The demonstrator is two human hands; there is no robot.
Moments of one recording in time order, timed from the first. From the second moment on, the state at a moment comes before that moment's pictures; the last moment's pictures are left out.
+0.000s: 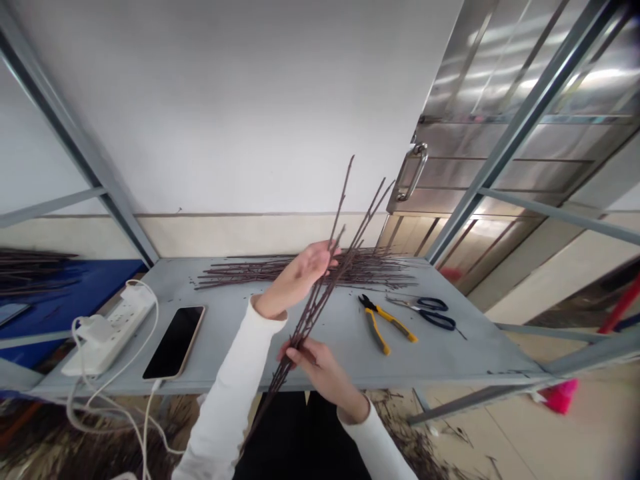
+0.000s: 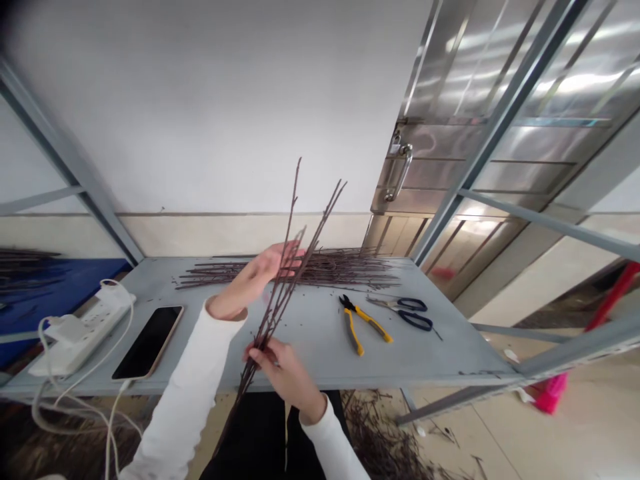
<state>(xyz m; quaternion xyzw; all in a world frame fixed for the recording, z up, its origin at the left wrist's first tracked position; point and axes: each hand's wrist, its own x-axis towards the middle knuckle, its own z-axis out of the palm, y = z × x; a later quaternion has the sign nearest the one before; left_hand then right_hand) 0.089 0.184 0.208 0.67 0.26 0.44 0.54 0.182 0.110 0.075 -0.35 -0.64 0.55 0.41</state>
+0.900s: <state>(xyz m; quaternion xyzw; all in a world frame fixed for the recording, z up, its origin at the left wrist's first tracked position) 0.063 0.101 0.082 0.50 0.43 0.43 0.62 0.242 0.175 0.120 -0.39 -0.53 0.50 0.56</state>
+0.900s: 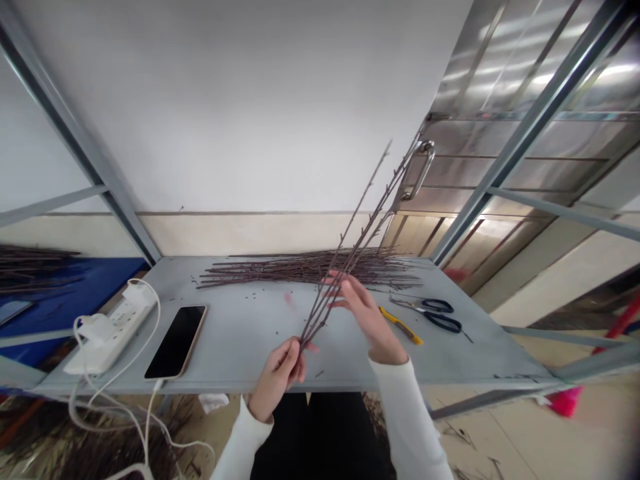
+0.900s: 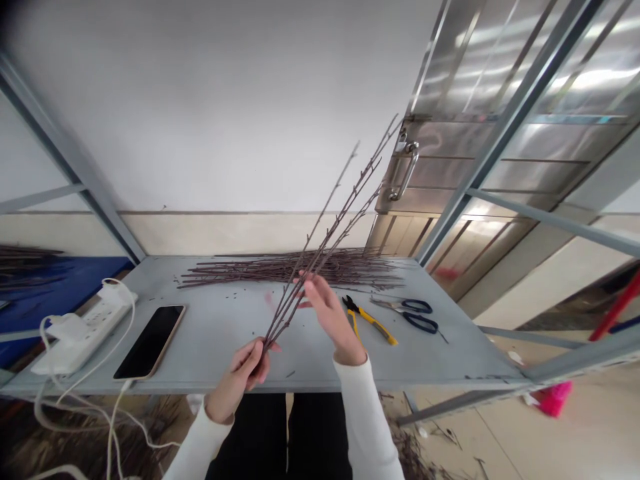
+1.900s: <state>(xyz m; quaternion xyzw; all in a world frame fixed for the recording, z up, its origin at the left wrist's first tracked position) 0.062 0.063 0.028 0.41 0.55 0.48 0.54 0.174 0.100 0.055 -0.46 -0.39 0.58 0.55</state>
